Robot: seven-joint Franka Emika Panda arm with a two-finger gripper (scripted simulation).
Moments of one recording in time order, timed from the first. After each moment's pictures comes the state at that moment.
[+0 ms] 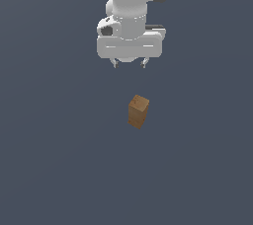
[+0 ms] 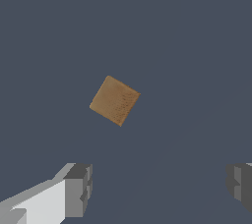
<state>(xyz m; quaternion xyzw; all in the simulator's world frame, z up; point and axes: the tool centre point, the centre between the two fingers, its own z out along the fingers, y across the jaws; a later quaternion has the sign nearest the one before) -0.072 0.011 0.326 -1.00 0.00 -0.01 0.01</state>
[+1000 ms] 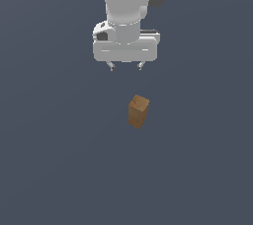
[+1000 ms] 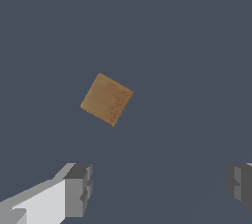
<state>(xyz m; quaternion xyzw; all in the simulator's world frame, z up) -0.072 -0.002 0.315 -1.00 0.01 0.00 0.02</state>
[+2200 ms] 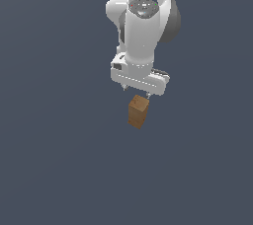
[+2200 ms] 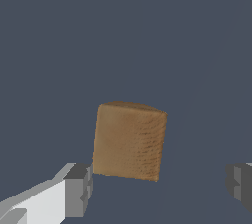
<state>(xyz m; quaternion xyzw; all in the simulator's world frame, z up) -0.034 0.040 0.225 -0.98 0.21 0.00 0.00</state>
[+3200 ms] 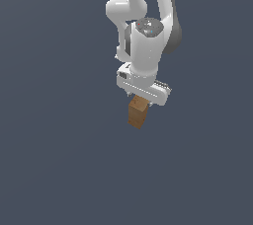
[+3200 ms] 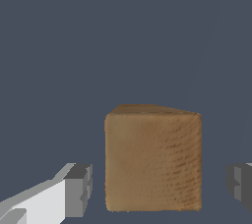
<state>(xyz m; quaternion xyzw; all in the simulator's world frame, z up) -0.027 0.055 0.189 -0.96 0.27 0.00 0.00</state>
